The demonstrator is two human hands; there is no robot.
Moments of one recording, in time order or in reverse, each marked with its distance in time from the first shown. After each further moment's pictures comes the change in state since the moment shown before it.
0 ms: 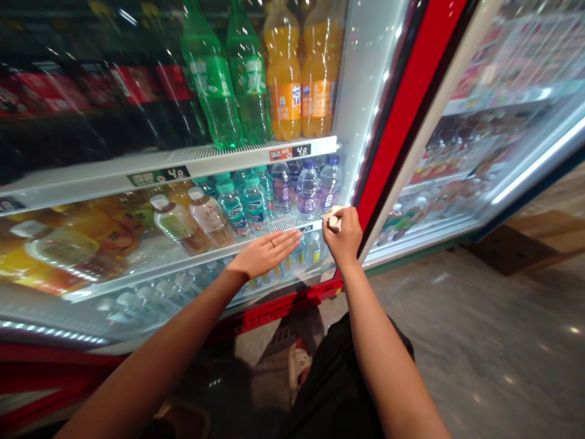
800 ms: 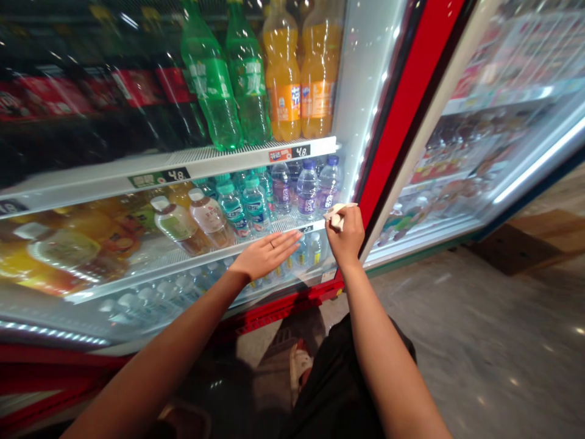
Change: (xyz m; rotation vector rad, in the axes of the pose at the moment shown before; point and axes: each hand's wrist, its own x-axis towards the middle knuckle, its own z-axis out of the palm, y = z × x) left_hand -0.003 0.004 0.003 0.012 0.056 -0.014; right_hand 0.002 -0.001 -0.002 -0.014 0.007 -0.011
